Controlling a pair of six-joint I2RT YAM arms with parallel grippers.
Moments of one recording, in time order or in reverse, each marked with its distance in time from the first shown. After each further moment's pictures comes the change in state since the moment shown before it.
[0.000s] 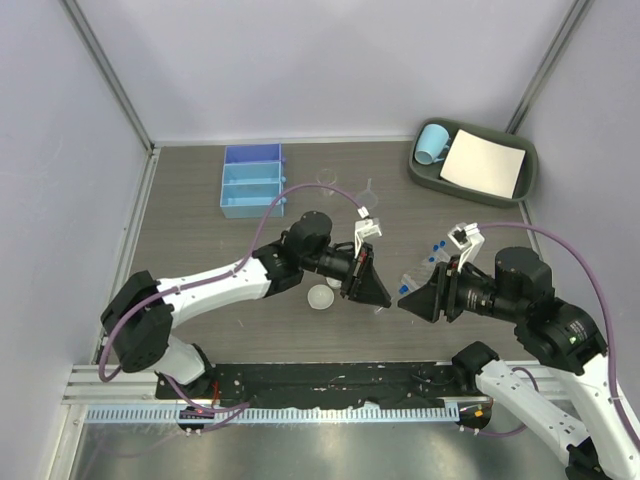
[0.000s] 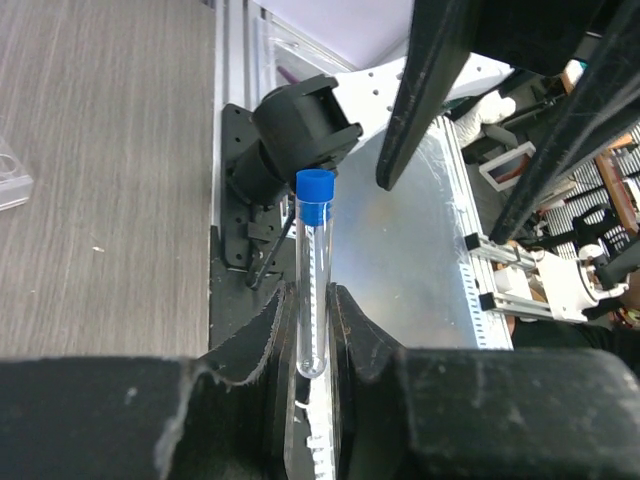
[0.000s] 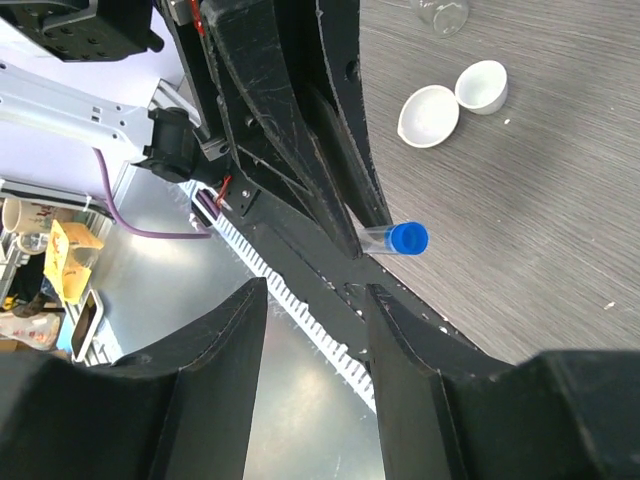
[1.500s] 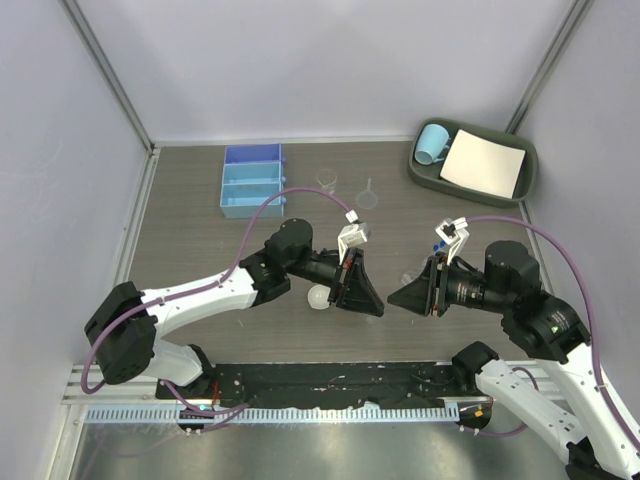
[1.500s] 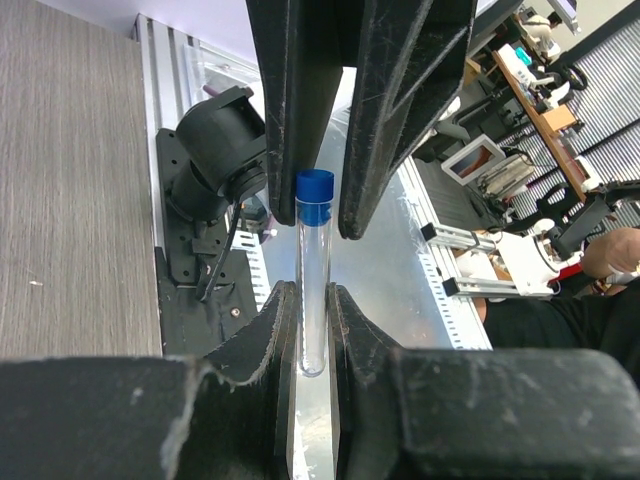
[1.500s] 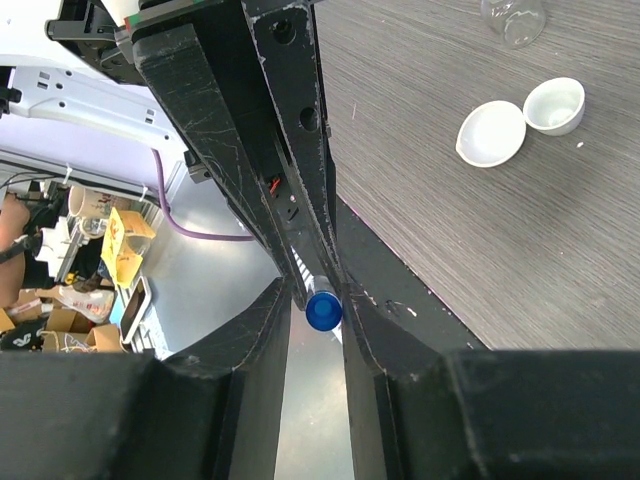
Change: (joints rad) left arm 0.002 -0.110 -0.126 0.212 0.109 -0.098; right arm 0.000 0.025 -0.077 0.172 -0.125 0.077
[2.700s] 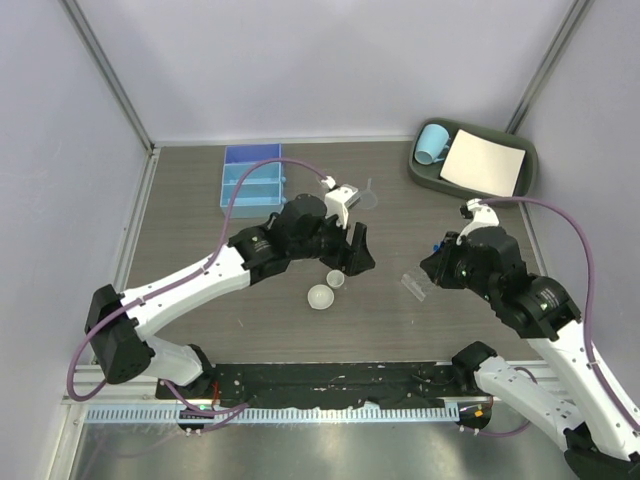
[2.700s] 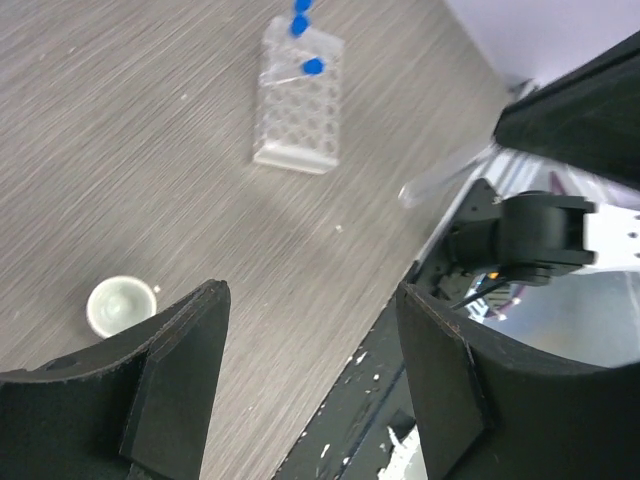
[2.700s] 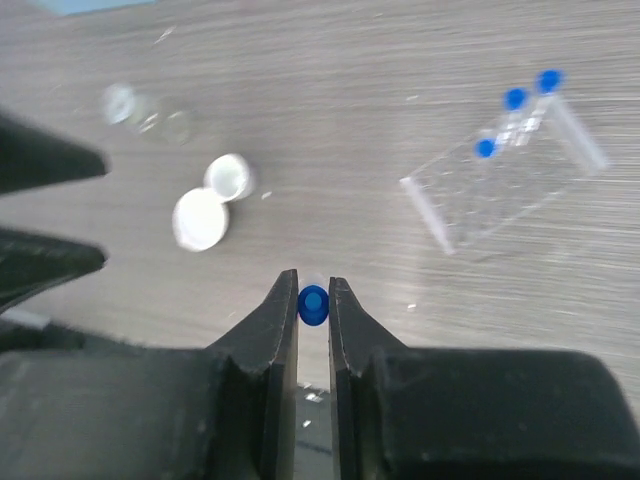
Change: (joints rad) left arm 0.015 0.004 0.329 -0.735 -0.746 0.150; right arm 0.000 0.124 0.082 -0.167 0.634 -0.031
